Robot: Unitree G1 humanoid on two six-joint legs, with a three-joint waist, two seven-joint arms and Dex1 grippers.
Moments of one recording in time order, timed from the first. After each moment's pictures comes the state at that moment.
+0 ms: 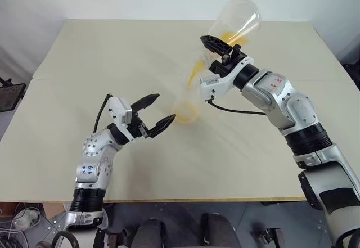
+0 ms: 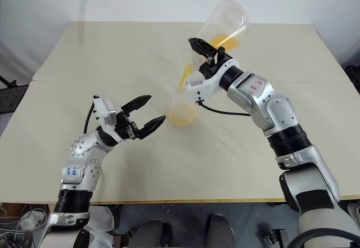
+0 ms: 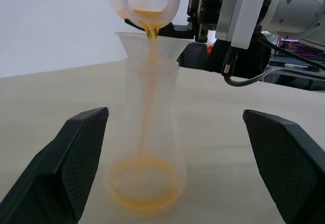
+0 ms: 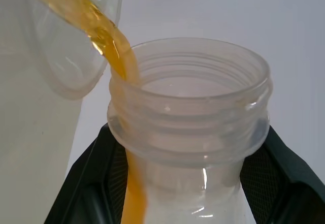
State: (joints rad) left arm -0.37 0.31 0.09 0.01 -0.46 0.05 -0.81; right arm -0.96 -0.61 0.35 0.25 -0.92 -0.35 0.15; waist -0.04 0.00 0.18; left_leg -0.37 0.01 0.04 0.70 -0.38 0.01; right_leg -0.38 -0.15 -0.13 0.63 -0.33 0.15
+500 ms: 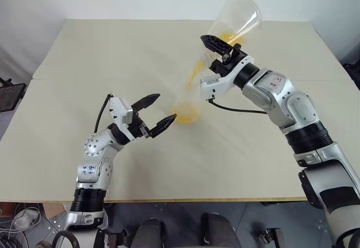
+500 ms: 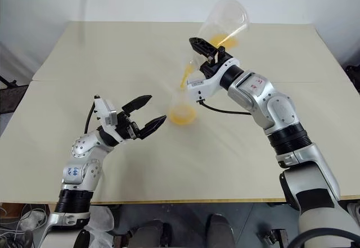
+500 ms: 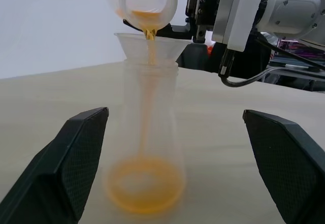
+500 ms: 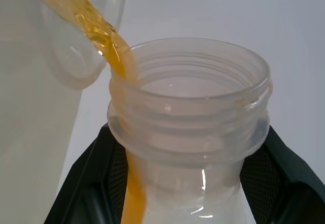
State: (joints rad) left arm -0.37 0.31 0.08 0.01 -0.46 0.04 -0.81; right arm -0.98 -0.61 0.35 0.28 -0.95 -0.37 0.13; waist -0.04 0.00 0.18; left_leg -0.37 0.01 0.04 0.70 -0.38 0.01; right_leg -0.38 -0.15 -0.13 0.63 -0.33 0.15
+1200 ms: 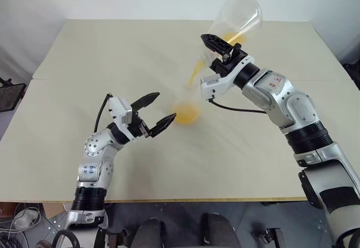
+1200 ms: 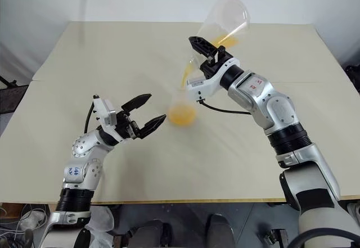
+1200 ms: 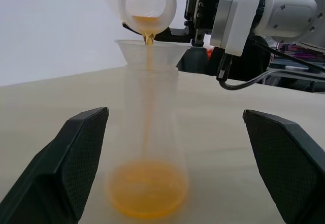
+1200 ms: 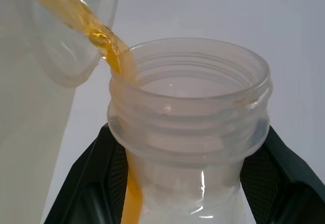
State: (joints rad) left arm -0.38 0.31 0.08 0.04 -0.46 0.00 -0.82; right arm -0.98 -0.61 0.35 0.28 -0.97 -0.37 0.10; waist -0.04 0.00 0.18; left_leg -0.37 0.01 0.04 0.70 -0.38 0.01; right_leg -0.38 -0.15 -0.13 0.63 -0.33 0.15
